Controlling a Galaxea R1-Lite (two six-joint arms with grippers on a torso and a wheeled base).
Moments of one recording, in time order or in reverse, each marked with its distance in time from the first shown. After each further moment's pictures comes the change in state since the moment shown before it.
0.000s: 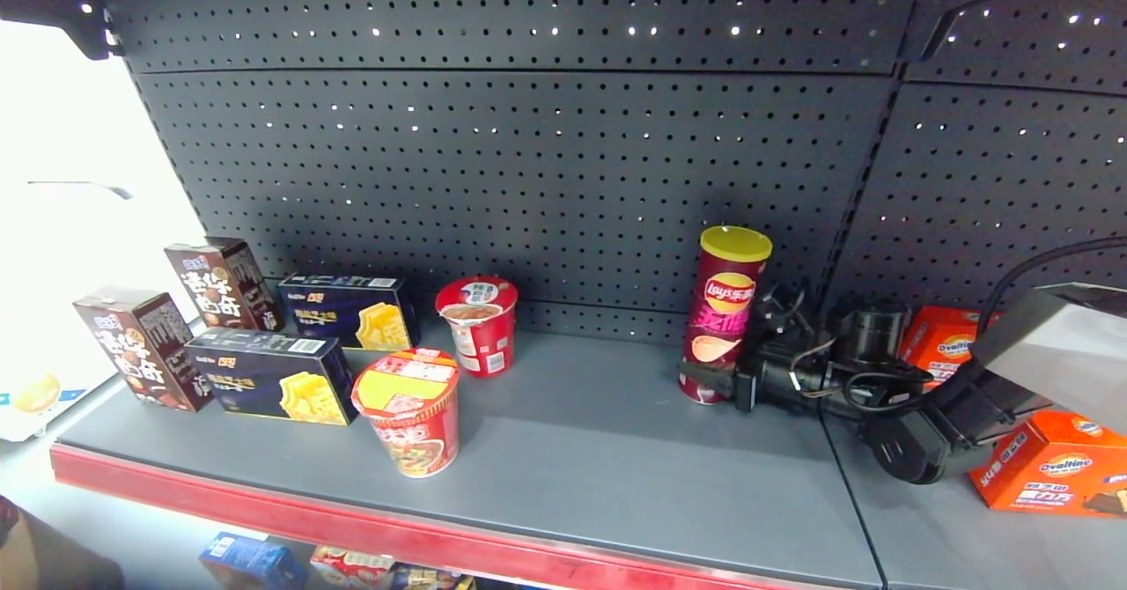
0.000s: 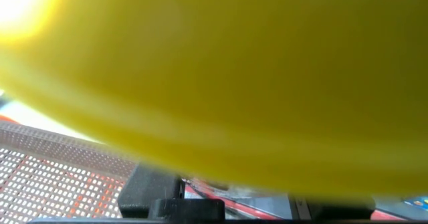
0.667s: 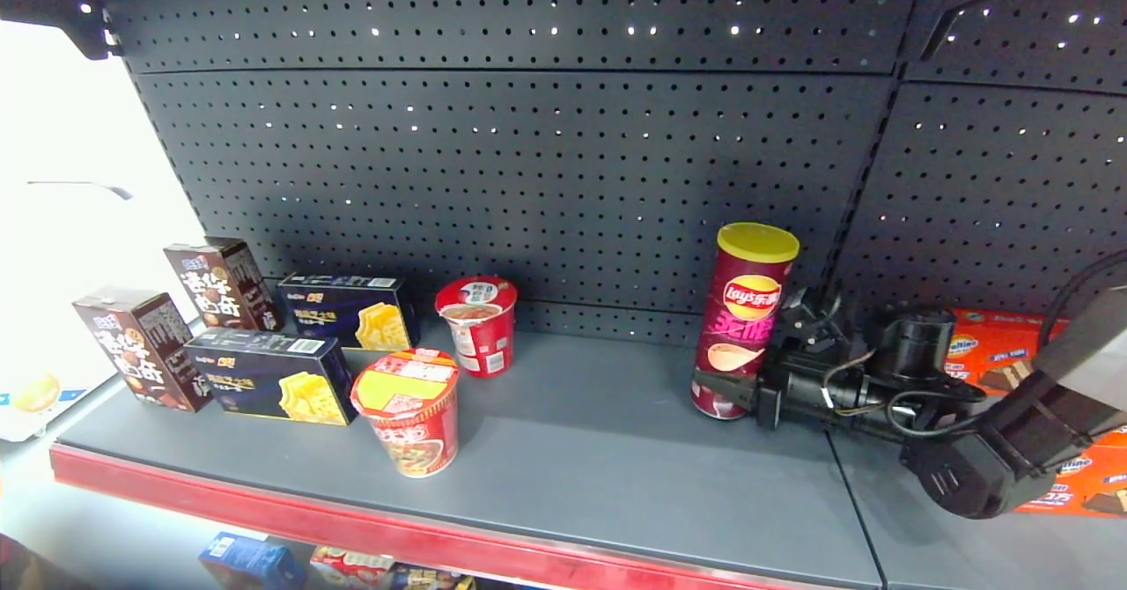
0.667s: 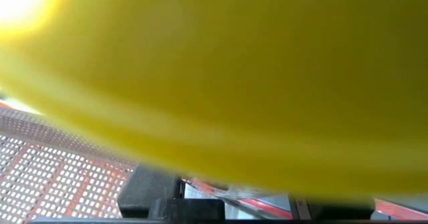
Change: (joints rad) left arm 0.005 -0.067 0.090 0.001 0.003 0.000; right arm 0.022 -0.152 0.204 -0.065 -0.001 0.000
